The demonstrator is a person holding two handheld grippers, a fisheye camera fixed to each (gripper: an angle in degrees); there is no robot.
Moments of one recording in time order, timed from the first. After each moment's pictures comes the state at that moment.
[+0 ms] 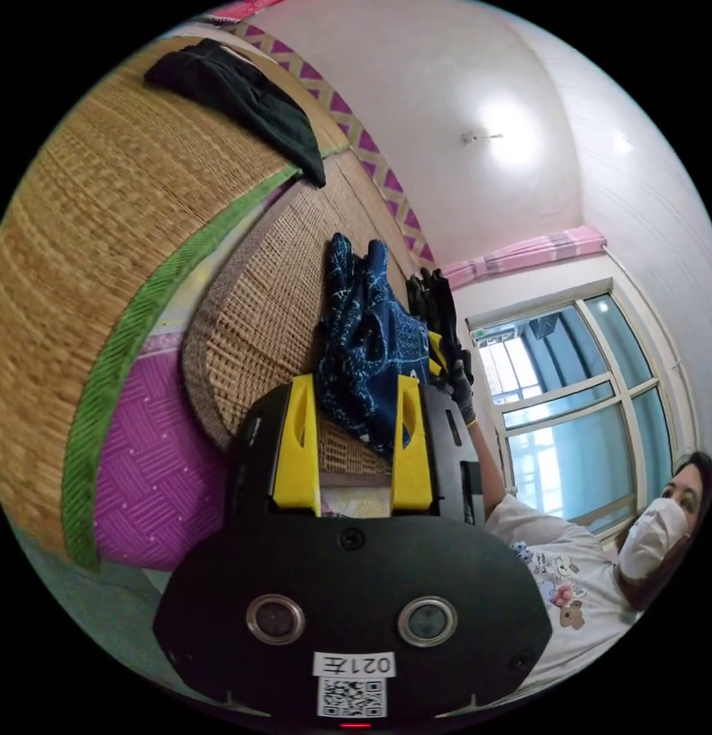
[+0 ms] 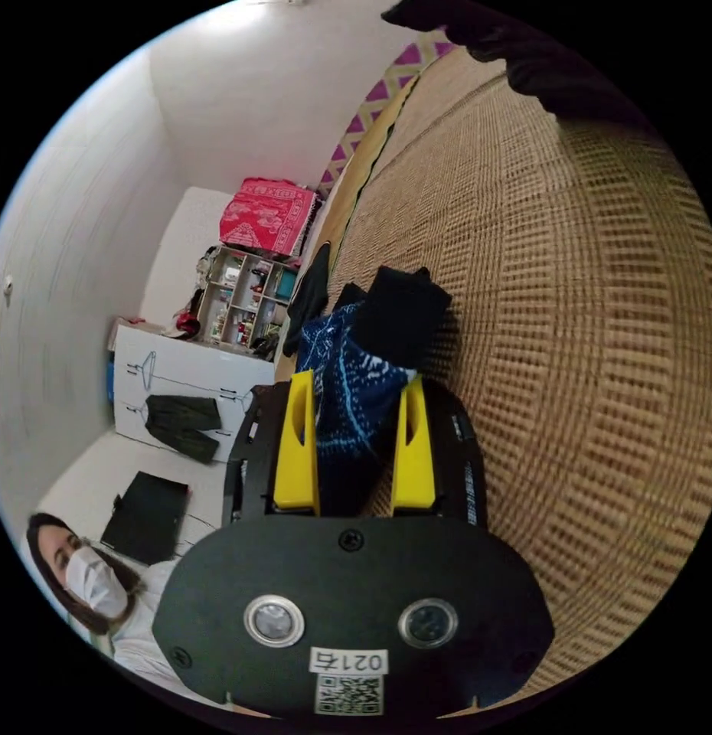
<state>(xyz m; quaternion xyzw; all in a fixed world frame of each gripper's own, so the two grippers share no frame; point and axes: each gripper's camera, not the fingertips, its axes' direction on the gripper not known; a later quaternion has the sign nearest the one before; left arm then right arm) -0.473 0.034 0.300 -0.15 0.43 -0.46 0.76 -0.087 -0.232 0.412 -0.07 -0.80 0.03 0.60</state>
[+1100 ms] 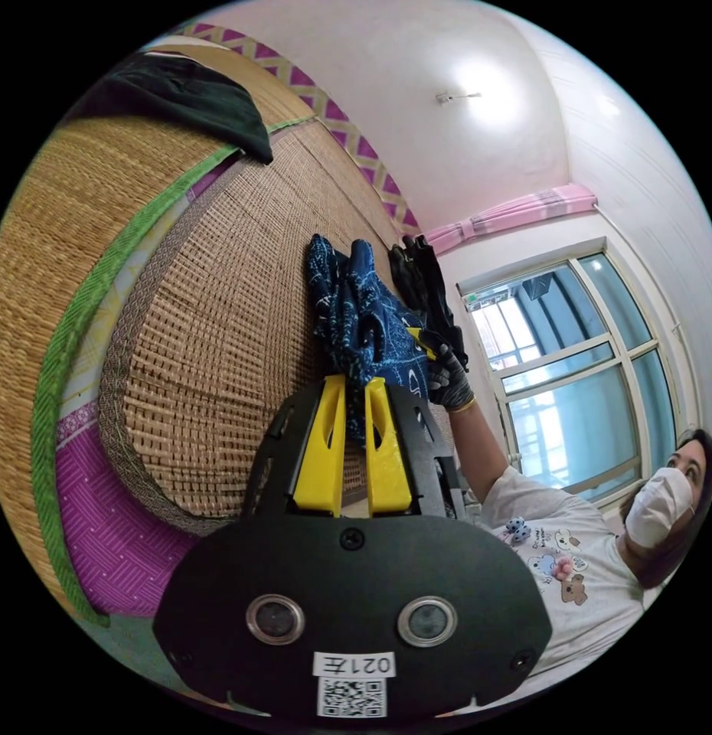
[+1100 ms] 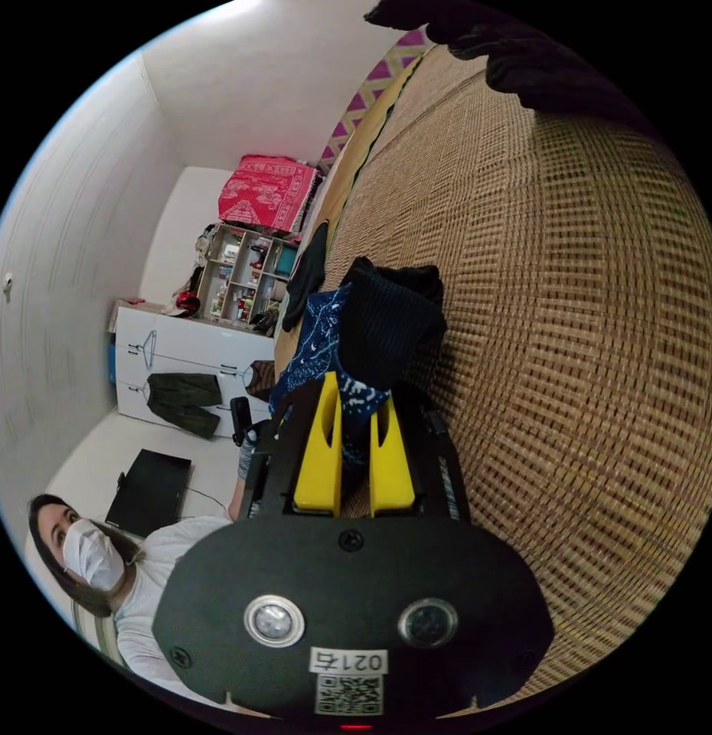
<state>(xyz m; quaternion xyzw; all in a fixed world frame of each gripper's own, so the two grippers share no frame) -0.391 -0.053 0.308 -0.15 0.46 -0.40 0.78 -0.022 -0.283 0.452 -0.09 -0.79 -0.02 0.61</state>
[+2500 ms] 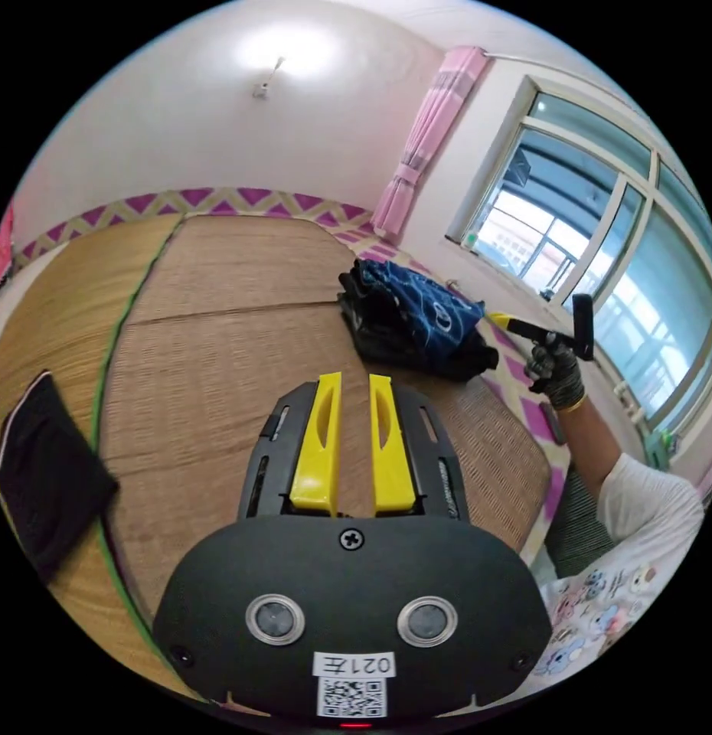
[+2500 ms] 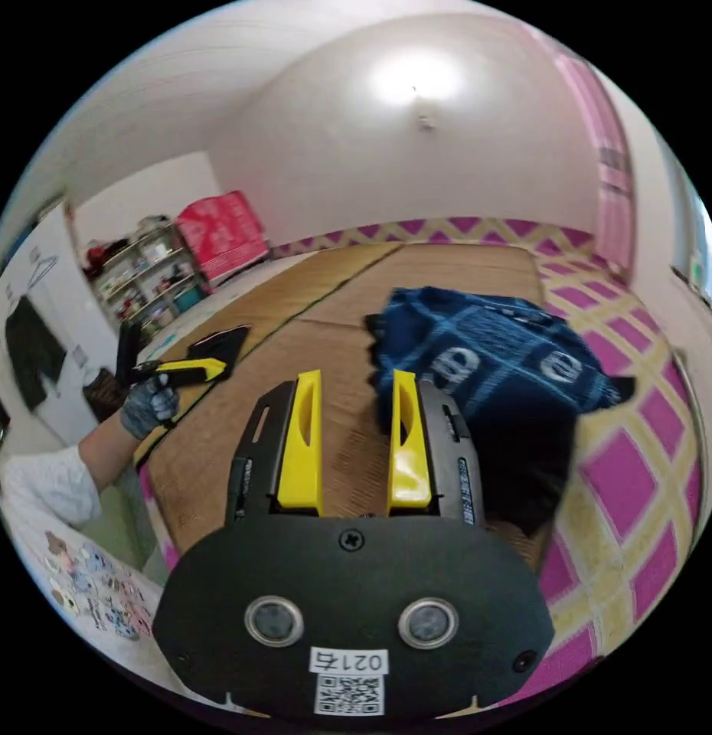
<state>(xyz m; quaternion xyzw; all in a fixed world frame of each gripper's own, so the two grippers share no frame) -0.248 -0.300 0.326 -0.07 0.31 -0.12 0.94 -0.048 -0.209 0.490 0.24 -0.53 -0.04 0.81</state>
